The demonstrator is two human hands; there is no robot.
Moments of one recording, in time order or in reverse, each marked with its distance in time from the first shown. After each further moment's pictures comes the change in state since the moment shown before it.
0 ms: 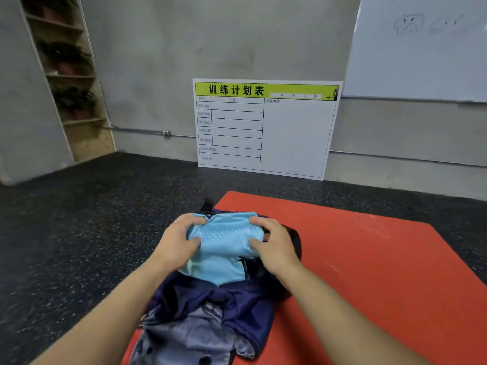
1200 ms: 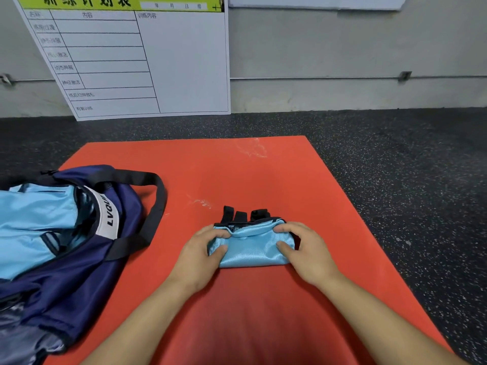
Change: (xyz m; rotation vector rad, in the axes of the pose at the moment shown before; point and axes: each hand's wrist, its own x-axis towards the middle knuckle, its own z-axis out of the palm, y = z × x) left_hand -0.084 0.133 0.344 -0.215 -0.463 0.100; right_hand -0.162 0.230 -0.275 -0.304 0.187 0.246
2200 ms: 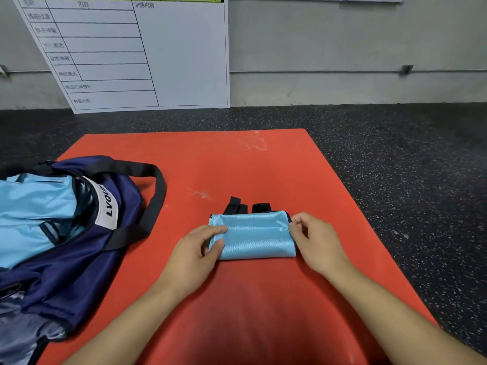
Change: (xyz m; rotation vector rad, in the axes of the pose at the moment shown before) left_hand -0.026 0.010 -0.011 0.033 0.054 0.072; right_hand -0.003 -0.009 -0.021 -0.206 0.051 0.070
